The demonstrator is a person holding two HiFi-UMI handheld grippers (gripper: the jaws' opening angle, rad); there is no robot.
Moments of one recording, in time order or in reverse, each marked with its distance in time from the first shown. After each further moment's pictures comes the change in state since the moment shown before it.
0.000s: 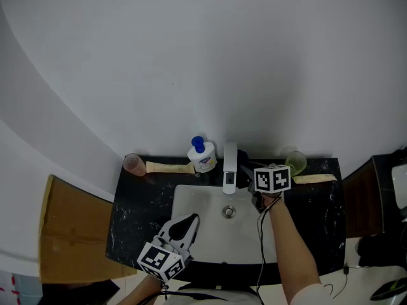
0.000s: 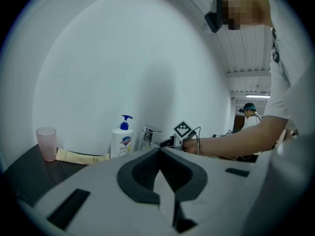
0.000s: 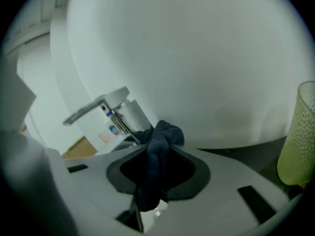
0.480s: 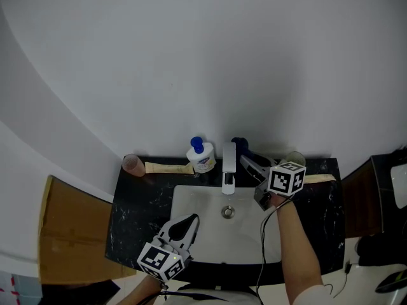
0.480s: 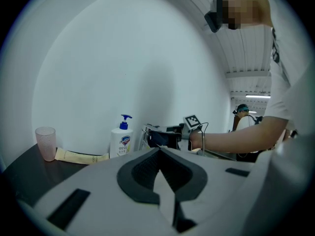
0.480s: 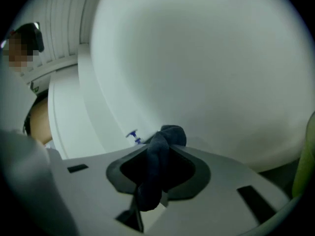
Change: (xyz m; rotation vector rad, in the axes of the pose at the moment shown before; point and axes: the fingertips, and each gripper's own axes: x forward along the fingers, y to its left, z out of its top) left arm 0.001 -0.001 0.000 0.000 0.002 -0.005; right arm -0.047 0.045 0.066 -0.006 -0.282 0.279
